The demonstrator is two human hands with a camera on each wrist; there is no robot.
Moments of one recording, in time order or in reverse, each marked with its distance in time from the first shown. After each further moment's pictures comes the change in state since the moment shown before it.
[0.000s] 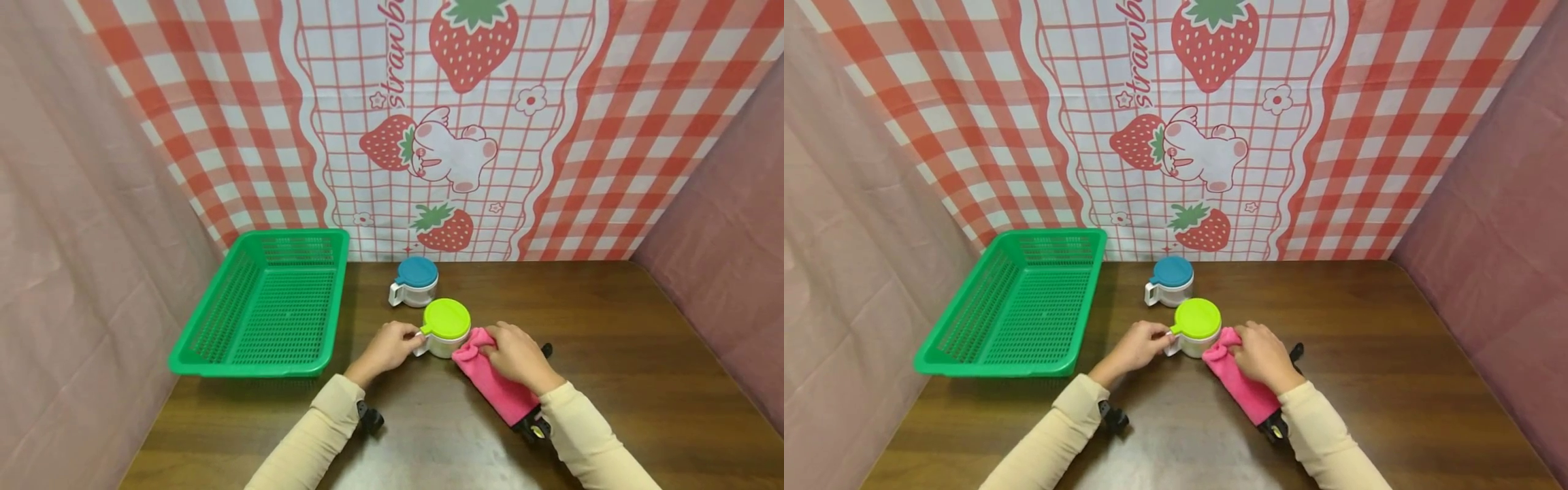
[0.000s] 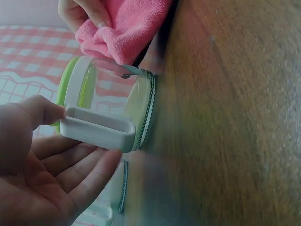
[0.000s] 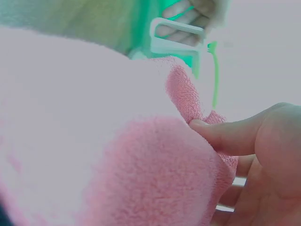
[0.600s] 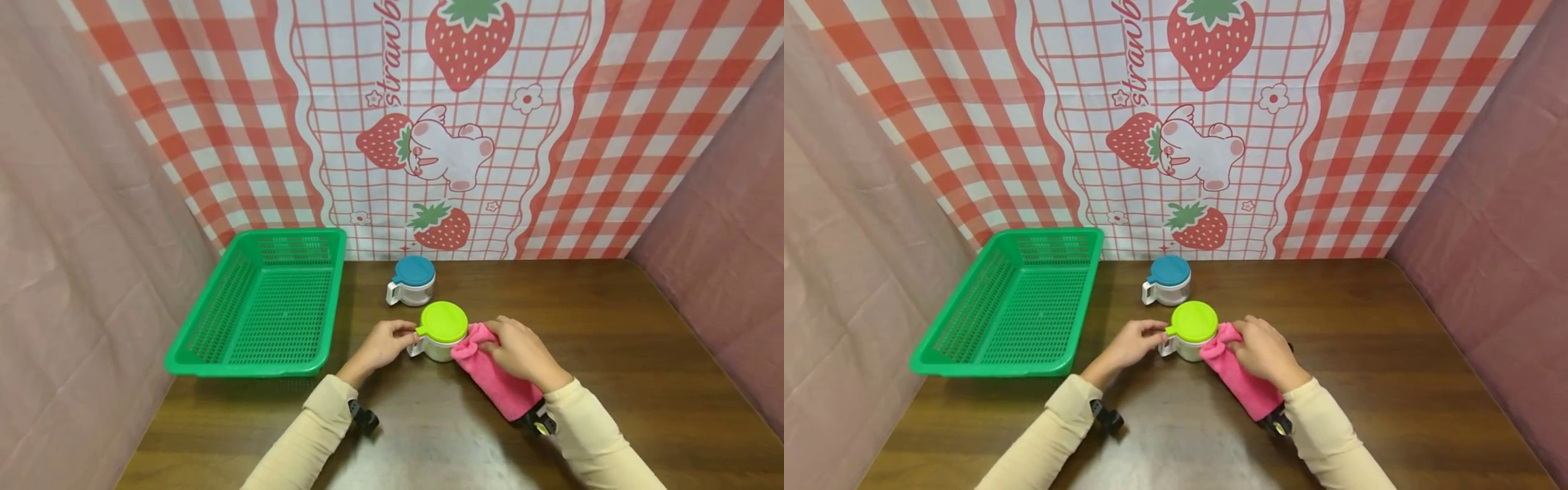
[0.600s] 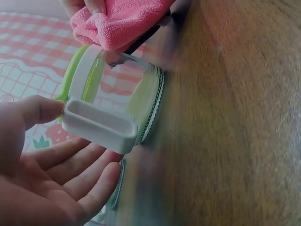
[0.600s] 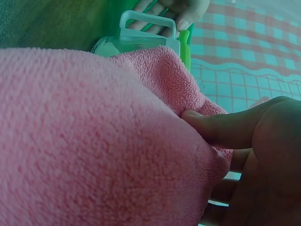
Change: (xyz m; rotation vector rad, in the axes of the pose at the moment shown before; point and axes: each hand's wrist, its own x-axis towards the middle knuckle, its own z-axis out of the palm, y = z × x) left_hand -0.005 -0.006 0.001 -0.358 0.015 -0.152; right_hand -0.002 -0.002 -0.018 0.024 0.008 -0.071
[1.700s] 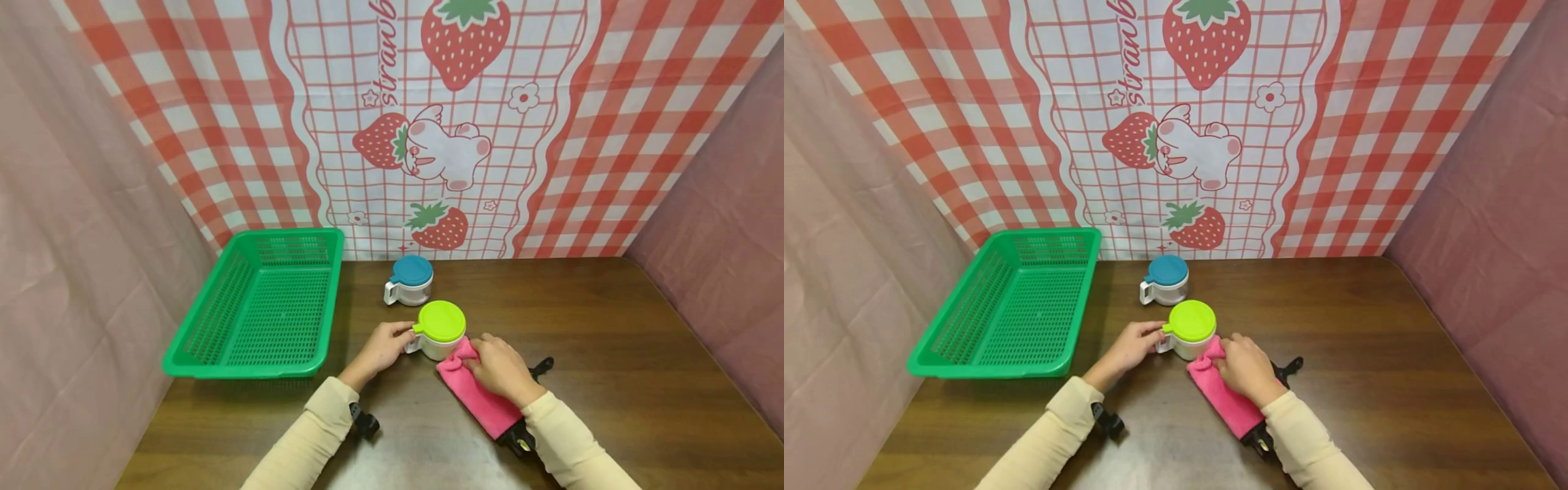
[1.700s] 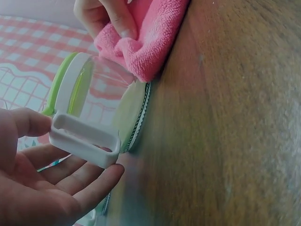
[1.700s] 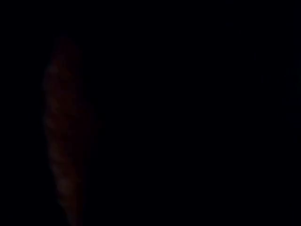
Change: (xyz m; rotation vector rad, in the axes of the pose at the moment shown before) left_hand 0.000 -0.002 0.007 -0.022 0.016 -0.012; right_hand -0.011 -0.007 0.041 -0.048 -0.045 0.101
